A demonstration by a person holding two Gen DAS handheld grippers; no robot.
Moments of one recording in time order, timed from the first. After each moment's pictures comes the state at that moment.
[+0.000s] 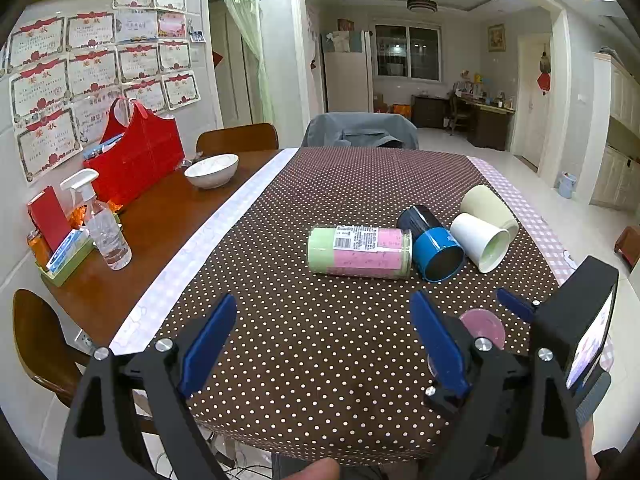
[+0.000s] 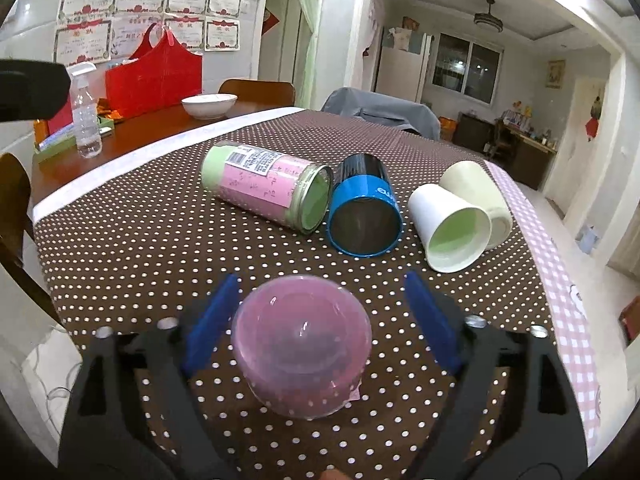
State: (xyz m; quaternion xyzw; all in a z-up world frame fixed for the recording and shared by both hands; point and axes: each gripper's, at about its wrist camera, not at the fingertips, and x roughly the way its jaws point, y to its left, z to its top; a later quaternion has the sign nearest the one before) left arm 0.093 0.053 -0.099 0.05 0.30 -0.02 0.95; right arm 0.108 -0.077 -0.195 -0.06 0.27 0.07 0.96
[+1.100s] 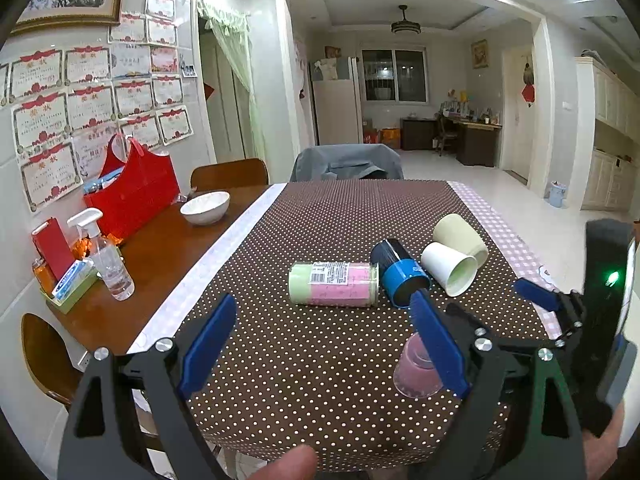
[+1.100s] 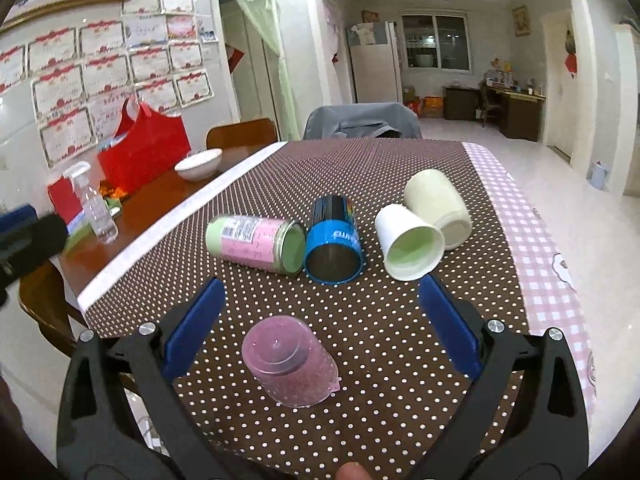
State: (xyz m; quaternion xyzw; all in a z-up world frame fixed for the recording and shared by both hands) left arm 0.058 0.023 -0.062 0.07 0.24 -0.04 0.97; right arm 0.078 -0.133 -0.119 0.07 0.26 0.05 0.96
